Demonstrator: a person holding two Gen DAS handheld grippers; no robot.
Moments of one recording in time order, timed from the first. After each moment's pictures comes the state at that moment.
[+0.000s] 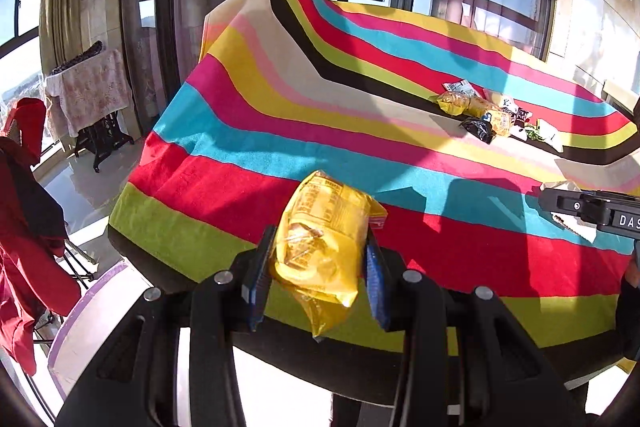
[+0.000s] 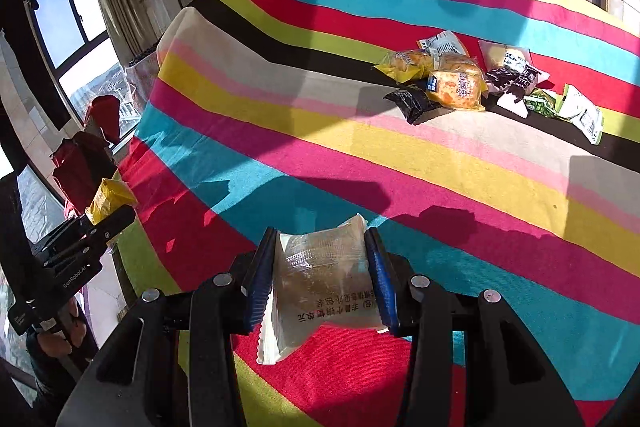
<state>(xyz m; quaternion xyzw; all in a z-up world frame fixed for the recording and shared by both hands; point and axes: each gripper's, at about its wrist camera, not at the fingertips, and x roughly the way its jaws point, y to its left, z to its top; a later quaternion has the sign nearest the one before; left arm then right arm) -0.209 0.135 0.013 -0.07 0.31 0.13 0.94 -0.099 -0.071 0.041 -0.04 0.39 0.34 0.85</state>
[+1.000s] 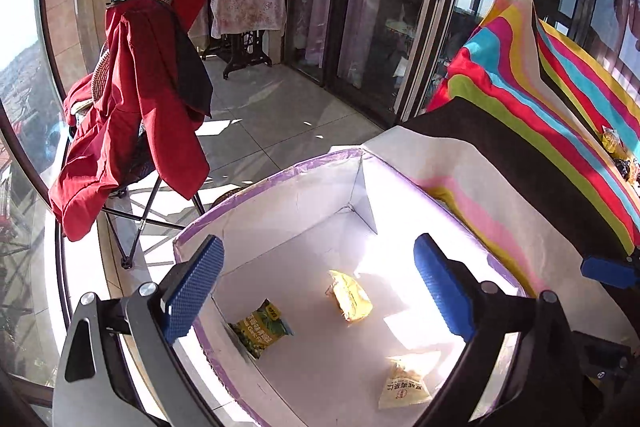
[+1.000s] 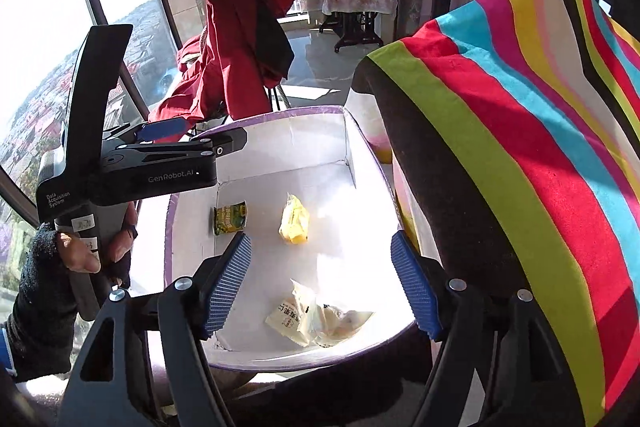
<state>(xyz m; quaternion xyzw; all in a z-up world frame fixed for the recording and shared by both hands) -0.381 0.283 -0.046 -0.19 0.34 0.35 0.85 -0.270 0.122 -0.009 -0.23 0.36 0.56 0.71</state>
